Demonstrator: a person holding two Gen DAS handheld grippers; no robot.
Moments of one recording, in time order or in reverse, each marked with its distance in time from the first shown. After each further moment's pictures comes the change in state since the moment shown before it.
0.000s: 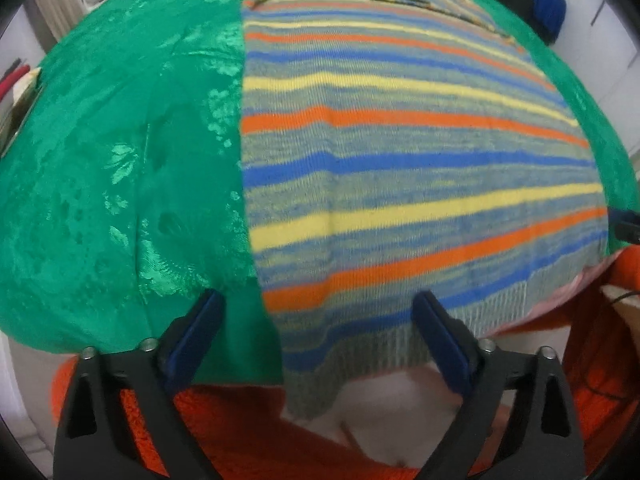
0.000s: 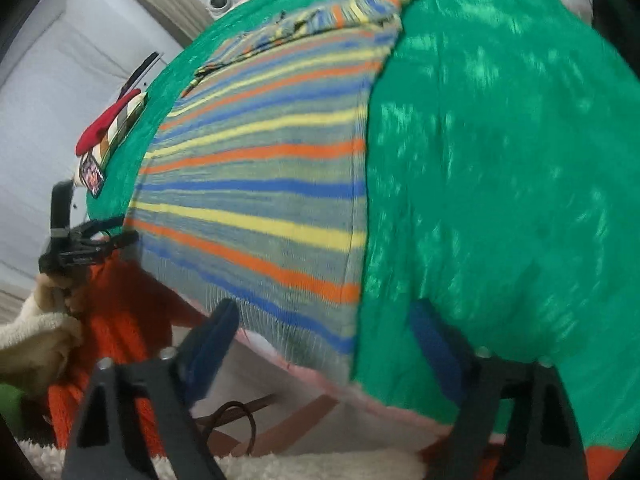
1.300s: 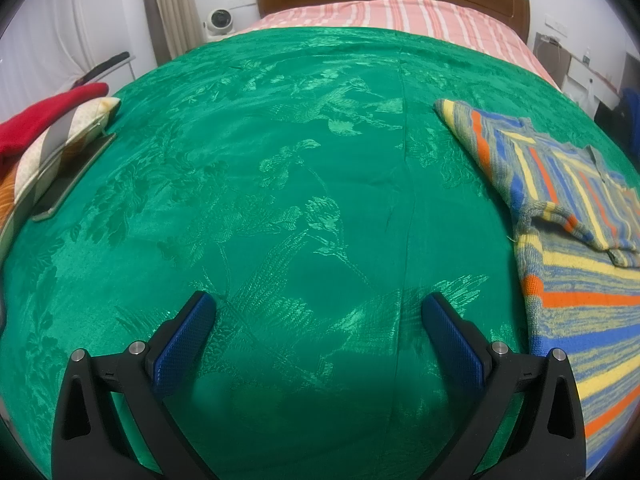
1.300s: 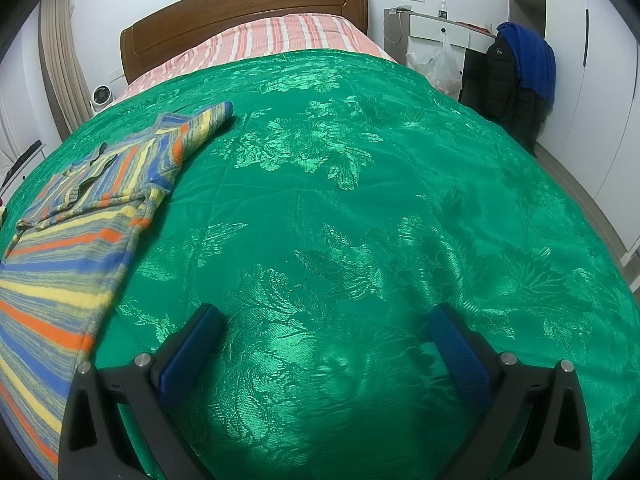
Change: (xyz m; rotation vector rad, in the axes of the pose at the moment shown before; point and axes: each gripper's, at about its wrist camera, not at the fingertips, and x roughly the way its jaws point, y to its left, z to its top) left arm 0.053 0.146 0.168 -0.315 -0.361 0.265; right arm 0.014 -0.116 0.134 0.117 -0.429 -0.519
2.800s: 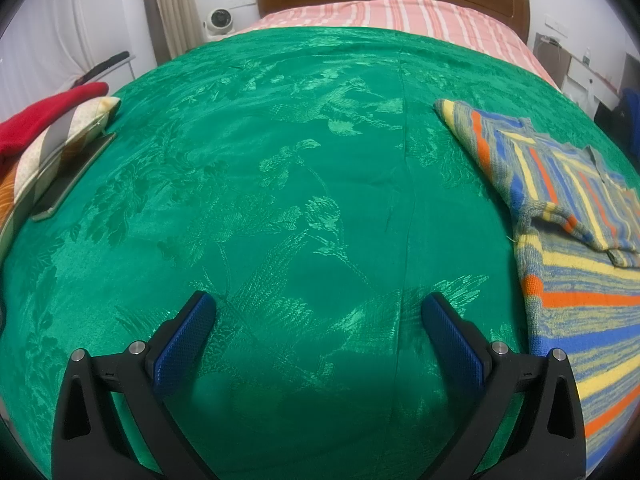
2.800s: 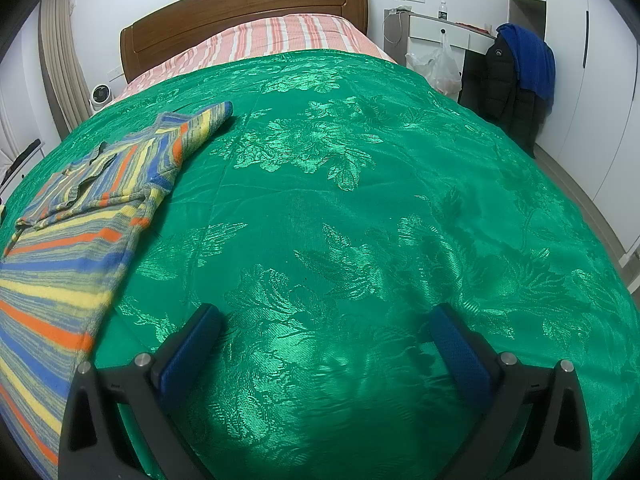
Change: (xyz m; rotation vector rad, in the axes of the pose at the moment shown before) left arm 0.001 0.001 0.000 0.000 0.000 0.000; right arm -0.001 0.002 0.001 -0.003 0.000 -0.006
